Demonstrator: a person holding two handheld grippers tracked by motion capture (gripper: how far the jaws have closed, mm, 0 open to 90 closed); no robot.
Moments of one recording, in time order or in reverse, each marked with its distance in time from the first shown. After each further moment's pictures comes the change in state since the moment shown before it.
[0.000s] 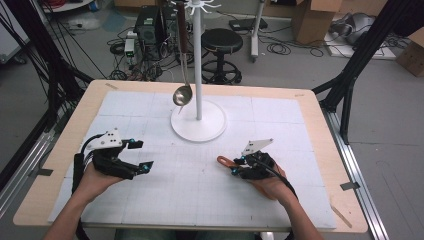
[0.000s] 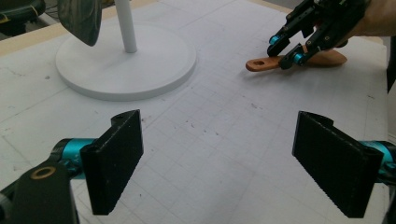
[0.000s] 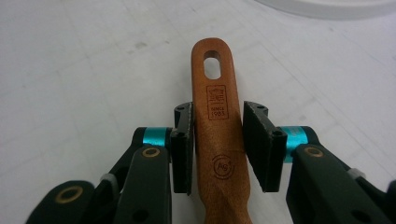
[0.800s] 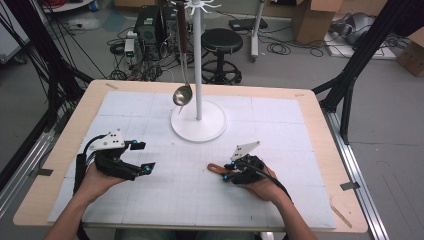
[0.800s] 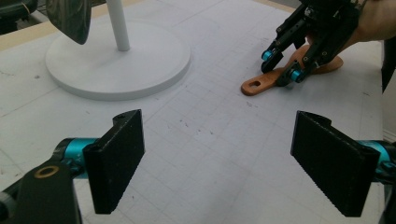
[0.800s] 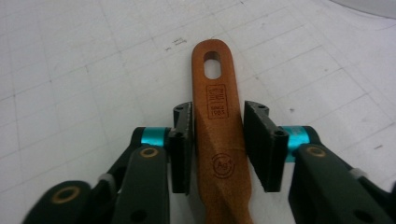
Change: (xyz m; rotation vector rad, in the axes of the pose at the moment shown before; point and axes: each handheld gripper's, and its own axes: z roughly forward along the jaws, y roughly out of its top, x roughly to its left) left arm -0.004 0.001 0.004 0.006 -0.021 0.006; right arm 0.012 0.005 0.021 0.054 0.075 -0.043
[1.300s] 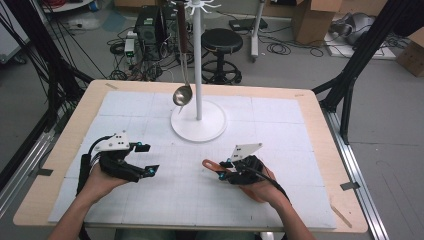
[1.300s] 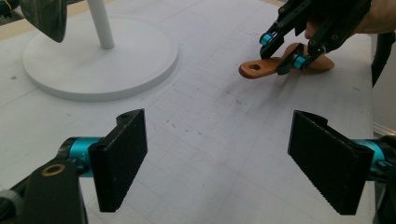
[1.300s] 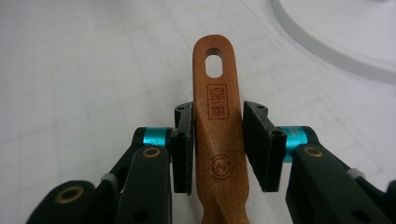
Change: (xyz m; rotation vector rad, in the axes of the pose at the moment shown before) left arm -0.006 0.001 0.009 0.020 -0.035 0.005; right arm 0.019 0.015 -0.012 -0.134 -0.001 -0.069
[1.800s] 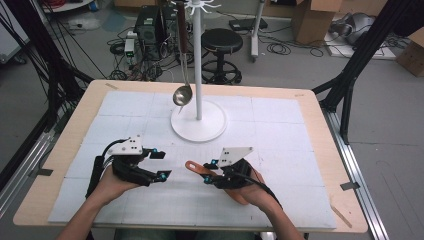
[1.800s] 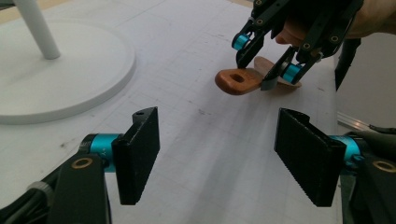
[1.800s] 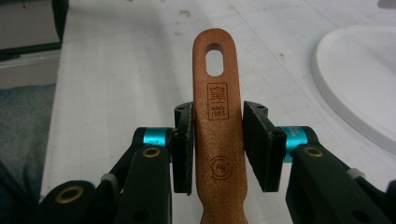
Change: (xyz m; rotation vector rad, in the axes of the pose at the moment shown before) left arm -0.019 0.007 0.027 0.010 -0.118 0.029; right arm 0.031 0.030 0.006 -0.111 0.058 -0.081
